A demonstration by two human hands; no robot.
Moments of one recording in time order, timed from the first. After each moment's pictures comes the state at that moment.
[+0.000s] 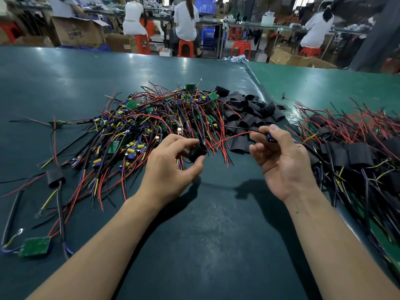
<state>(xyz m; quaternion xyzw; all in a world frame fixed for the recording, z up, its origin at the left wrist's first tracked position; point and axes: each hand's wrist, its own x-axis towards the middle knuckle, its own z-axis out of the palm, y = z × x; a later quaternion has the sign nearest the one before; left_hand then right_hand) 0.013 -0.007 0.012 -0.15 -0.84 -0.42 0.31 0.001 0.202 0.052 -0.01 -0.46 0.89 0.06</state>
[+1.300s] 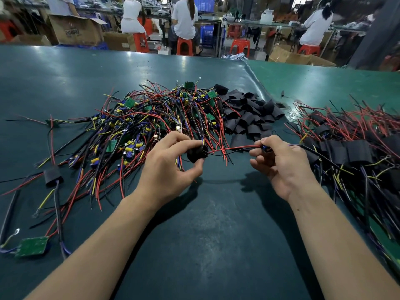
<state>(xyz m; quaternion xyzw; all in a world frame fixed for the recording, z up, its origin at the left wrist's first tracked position) 0.016 -0.009 0.014 -0.20 -0.85 -0.36 0.33 -0.004 0.210 0.045 -0.13 -0.59 0.80 0.05</state>
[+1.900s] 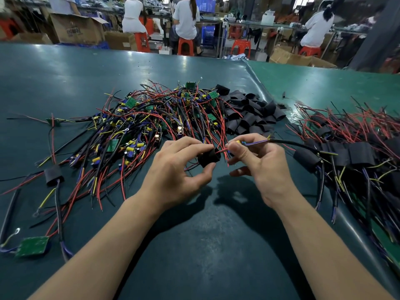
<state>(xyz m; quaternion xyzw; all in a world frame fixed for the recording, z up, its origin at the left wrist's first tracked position) 0.022 -0.003 0.017 -0.25 -0.84 -0.34 0.34 0.013 0.181 0.038 0.11 -0.69 0.71 0.06</state>
